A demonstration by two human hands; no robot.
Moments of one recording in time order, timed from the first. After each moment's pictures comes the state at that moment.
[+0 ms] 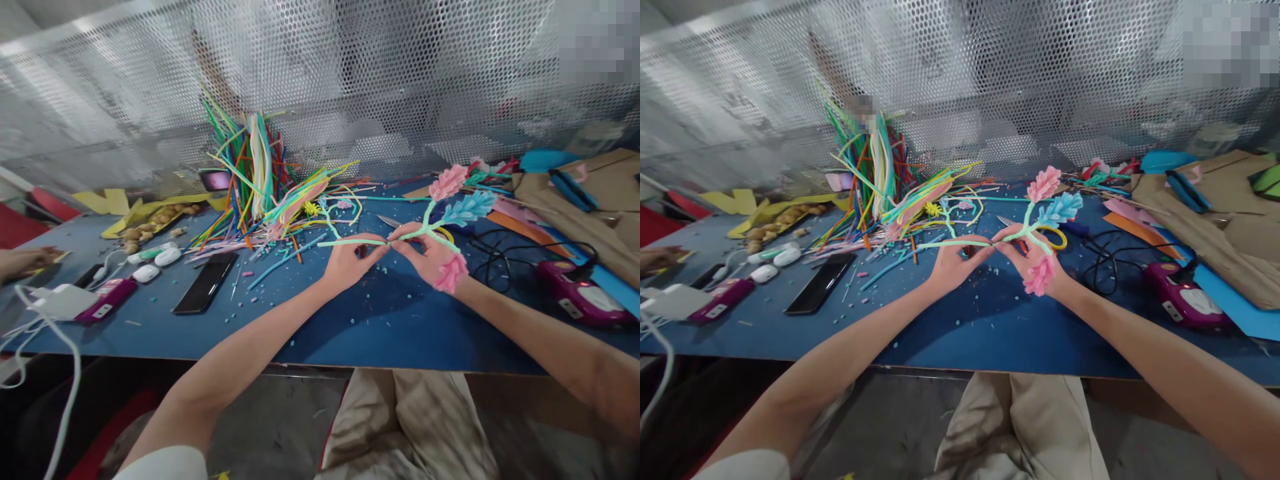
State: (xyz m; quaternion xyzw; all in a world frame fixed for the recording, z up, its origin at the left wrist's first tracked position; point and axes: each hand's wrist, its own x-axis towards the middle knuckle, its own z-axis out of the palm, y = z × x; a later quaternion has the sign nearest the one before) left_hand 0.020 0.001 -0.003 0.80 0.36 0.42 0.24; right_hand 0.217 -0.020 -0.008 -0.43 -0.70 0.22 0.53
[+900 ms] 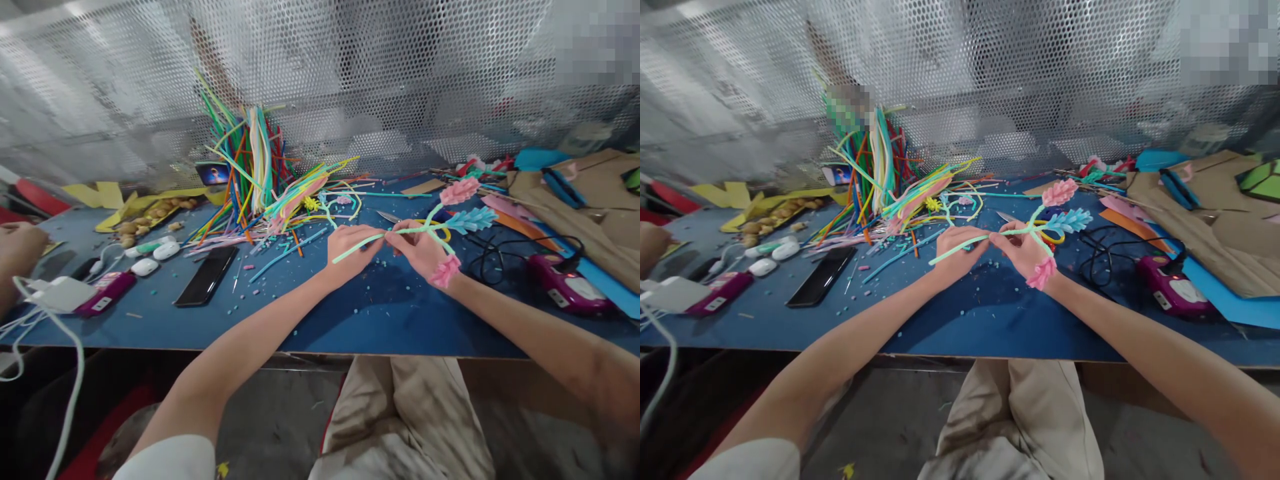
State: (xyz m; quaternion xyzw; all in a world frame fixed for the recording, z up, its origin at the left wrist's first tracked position) left_hand 0.022 0.008 -0.007 0.82 0.30 0.48 -0.01; right_hand 0.200 -0.023 -0.005 -0.47 -0.58 0.41 0.53
